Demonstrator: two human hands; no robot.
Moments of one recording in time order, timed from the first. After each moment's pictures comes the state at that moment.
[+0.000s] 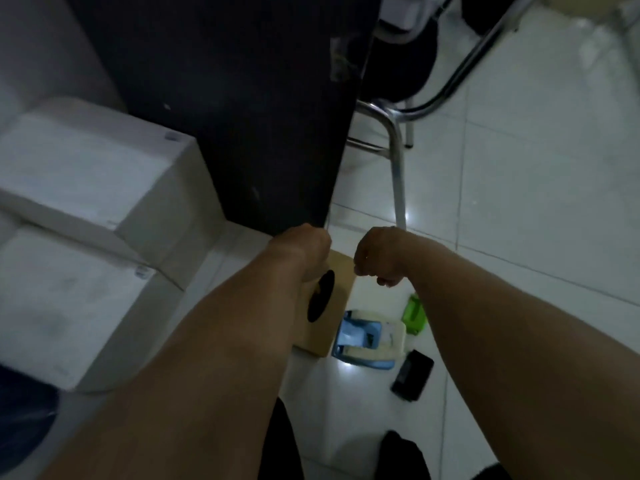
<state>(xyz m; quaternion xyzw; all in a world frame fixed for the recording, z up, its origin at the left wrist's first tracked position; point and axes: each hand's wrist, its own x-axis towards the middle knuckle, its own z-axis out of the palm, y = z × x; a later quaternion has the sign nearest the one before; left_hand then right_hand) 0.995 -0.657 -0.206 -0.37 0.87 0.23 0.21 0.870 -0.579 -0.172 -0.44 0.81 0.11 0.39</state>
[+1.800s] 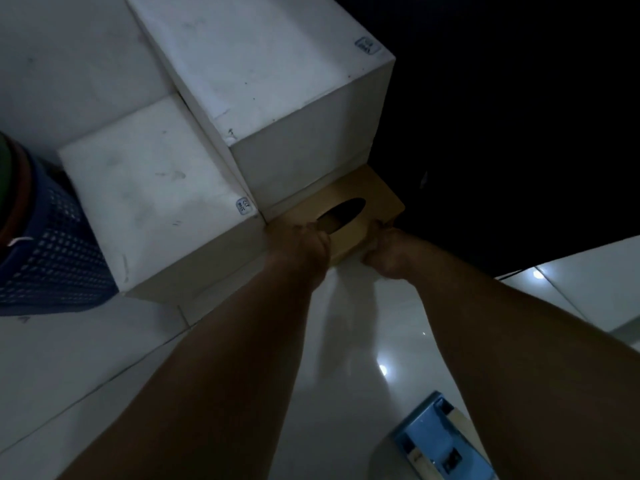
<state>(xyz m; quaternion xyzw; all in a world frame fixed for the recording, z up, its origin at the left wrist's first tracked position) 1.126 -0.737 -0.369 -0.61 0.76 0.12 0.19 0.972 -0.762 -0.342 -0.67 0.61 0.17 0.39</state>
